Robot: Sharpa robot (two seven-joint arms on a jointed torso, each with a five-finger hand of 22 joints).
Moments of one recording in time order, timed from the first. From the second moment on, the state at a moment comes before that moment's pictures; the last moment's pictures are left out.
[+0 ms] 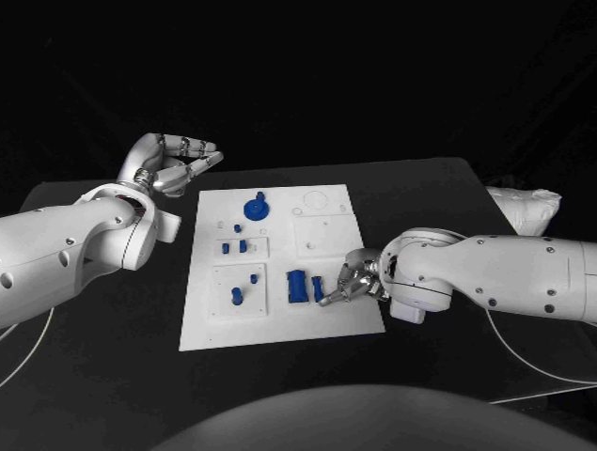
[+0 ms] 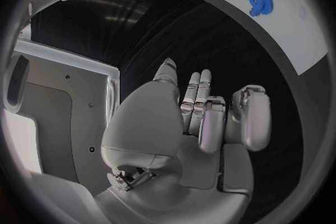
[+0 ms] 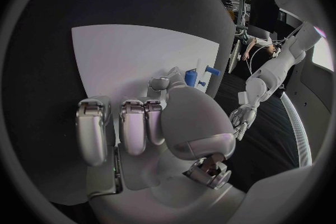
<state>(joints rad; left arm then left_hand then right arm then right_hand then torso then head) 1.30 -0.73 -0.22 1.32 -0.41 -0.57 0.42 1.41 -0.02 -0.10 0.29 0.22 0.97 0.17 0.08 0.08 1.05 0.12 0.07 0.07 1.47 0.04 1.57 1.31 0.02 1.47 0.14 1.42 1.31 1.15 -0.85 -0.23 1.69 -0.90 -0.09 -0.61 1.19 0.13 -0.12 0.18 0.06 1.13 -0.01 0.83 1.31 1.47 -0.07 1.58 1.31 1.47 -0.11 1.57 1.31 0.01 1.47 0.01 1.57 1.31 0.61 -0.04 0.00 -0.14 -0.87</state>
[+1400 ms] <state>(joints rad) 1.30 -0.74 -0.22 1.33 -0.41 -0.58 0.44 1.40 -0.01 -0.10 0.29 0.22 0.97 0.17 0.08 0.08 1.05 0.12 0.07 0.07 1.47 0.04 1.57 1.31 0.02 1.47 0.14 1.39 1.31 1.21 -0.91 -0.22 1.73 -0.50 -0.58 0.03 1.24 0.13 -0.14 0.21 0.20 0.65 0.14 0.19 0.91 1.47 0.05 1.58 1.31 1.44 0.00 1.44 1.31 0.08 1.31 0.09 1.21 1.31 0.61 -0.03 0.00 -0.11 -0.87</state>
